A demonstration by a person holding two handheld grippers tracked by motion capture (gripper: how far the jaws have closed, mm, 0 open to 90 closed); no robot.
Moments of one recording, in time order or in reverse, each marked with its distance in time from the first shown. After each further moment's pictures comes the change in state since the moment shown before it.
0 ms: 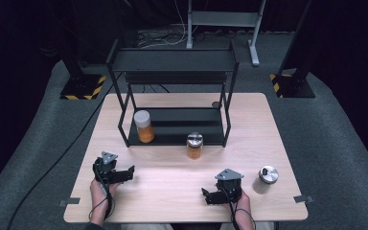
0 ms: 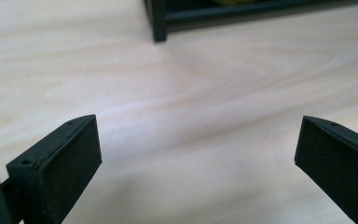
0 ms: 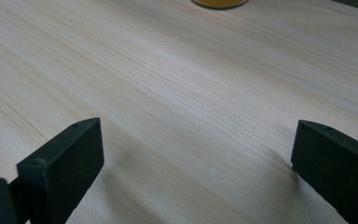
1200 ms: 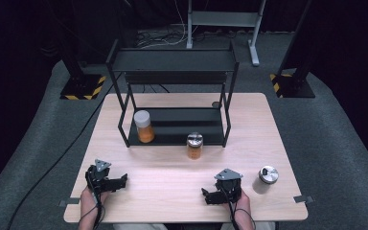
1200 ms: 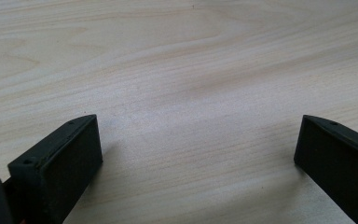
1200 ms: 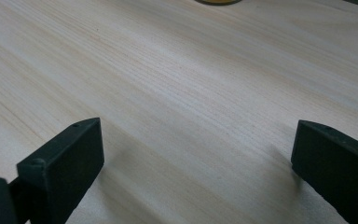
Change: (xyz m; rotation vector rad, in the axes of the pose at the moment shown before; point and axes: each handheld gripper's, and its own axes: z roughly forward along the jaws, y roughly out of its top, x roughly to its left) left arm 0.014 -0.021 -0.005 0.023 0.018 0.021; right arm 0.001 0.000 0.001 0.016 -0.015 -0.003
